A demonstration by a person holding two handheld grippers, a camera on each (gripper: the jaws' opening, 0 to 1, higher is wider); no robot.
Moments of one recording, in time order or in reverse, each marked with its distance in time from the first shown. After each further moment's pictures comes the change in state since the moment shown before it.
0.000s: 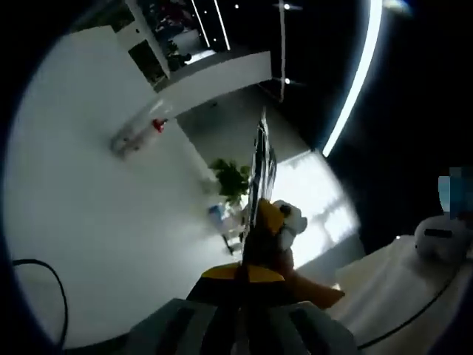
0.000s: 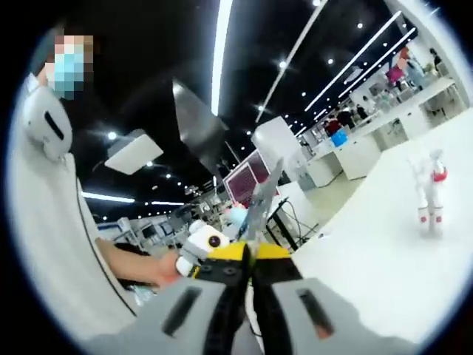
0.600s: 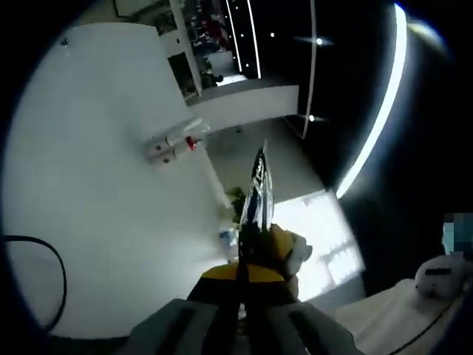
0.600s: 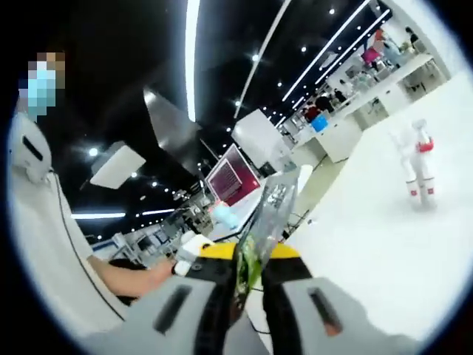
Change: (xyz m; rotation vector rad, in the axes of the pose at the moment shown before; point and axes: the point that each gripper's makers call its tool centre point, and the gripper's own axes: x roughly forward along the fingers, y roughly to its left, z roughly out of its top) left arm -0.007 0.035 0.023 -0.124 -0.173 0.084; right arm 0.007 -0.046 -0.019 0.177 0.051 -0.133
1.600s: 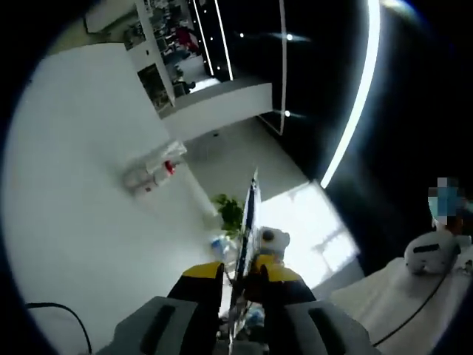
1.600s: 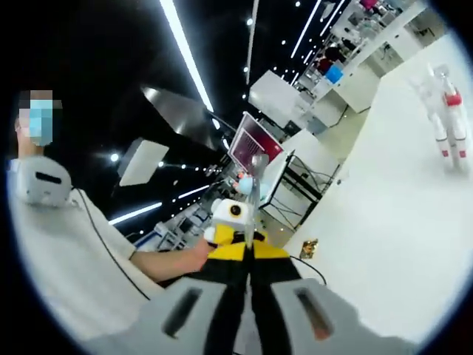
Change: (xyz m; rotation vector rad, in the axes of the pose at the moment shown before) left arm 0.004 -0.020 0.040 0.141 0.039 -0.125; right arm 0.006 0.022 -0.014 0.180 0.245 0.254
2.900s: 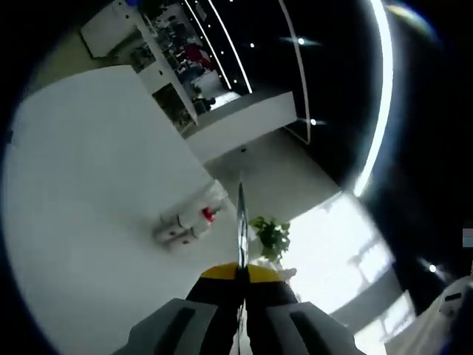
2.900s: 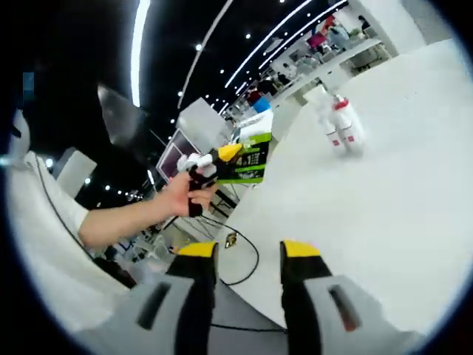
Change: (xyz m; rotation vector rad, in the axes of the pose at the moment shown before) left arm 0.064 0.090 0.101 0.066 -0.082 0.229; right arm -0.113 -0.035 -0.078 -0.096 -0.199 -0.634
